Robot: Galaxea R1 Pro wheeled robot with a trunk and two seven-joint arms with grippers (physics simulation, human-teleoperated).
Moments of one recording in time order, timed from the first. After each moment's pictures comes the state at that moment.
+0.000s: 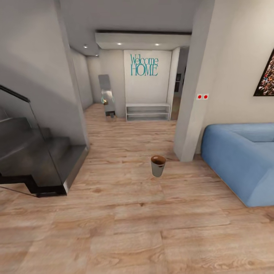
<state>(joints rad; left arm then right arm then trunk) -0.05 -0.06 0.00 -0.01 0.00 -0.13 -0.04 0.00 -0.01 0.00 -0.02 0.00 0.00 0.00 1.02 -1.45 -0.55</state>
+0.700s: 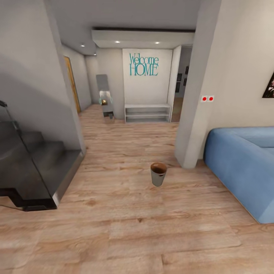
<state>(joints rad) -0.05 -0.06 0.00 -0.01 0.00 -0.13 -0.04 0.00 -0.01 0.00 -0.02 0.00 0.00 0.00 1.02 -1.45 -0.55</state>
